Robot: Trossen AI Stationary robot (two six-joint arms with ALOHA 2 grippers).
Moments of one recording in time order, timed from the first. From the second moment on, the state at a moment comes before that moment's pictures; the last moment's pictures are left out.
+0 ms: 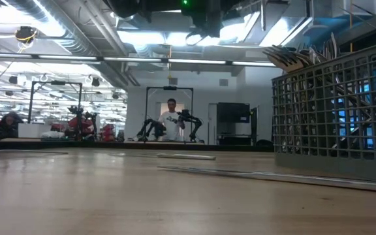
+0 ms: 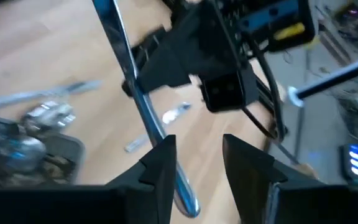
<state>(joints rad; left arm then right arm) 0.00 1.78 1.22 0.64 0.08 -1.89 -0.20 1.14 1.39 -0.86 -0.28 -0.89</state>
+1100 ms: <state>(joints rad) -0.01 1.79 1.22 0.58 0.12 -1.88 -0.20 1.33 1.39 -1.00 -0.46 -0.84</state>
